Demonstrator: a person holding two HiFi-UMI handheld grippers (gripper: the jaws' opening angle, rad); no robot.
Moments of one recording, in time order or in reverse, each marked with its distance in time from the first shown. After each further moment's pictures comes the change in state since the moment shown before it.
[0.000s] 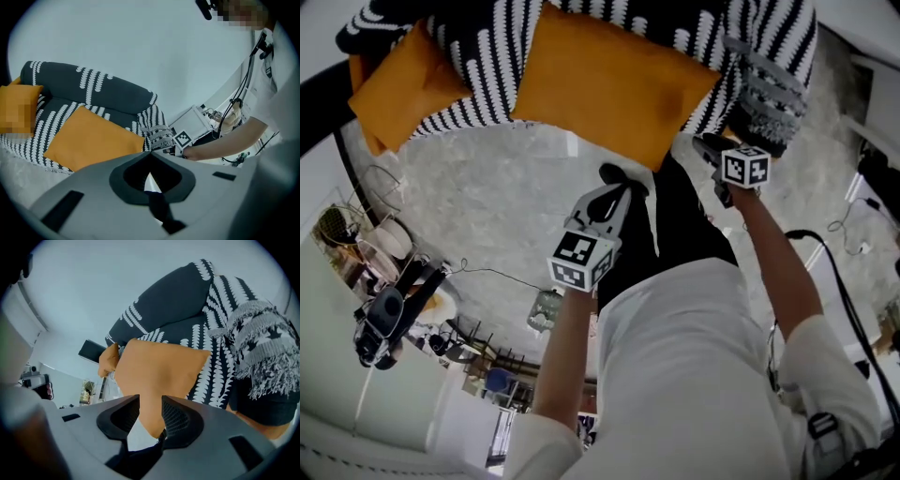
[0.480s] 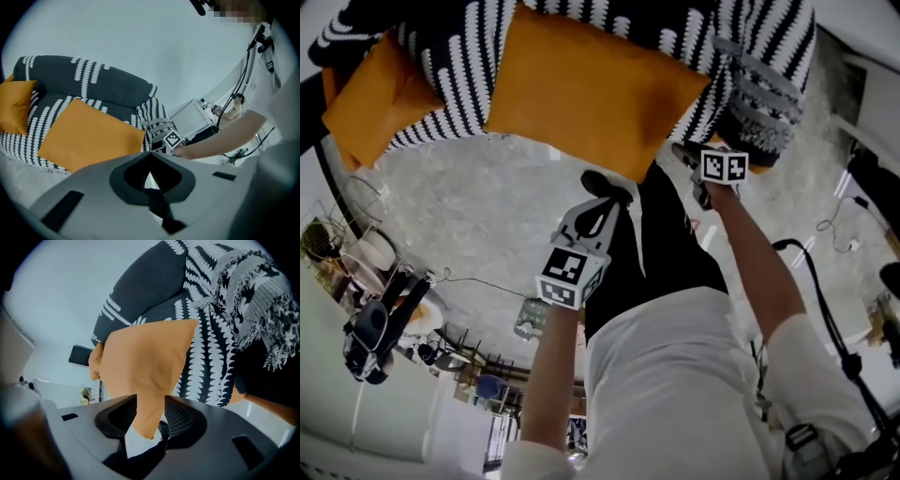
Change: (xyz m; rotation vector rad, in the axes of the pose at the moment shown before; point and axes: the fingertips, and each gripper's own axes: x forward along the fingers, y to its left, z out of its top) left arm 0.024 0.004 -0.026 0.030 0.062 -0.015; right arm 0.050 -0.042 -0.045 0.169 0.064 -0.026
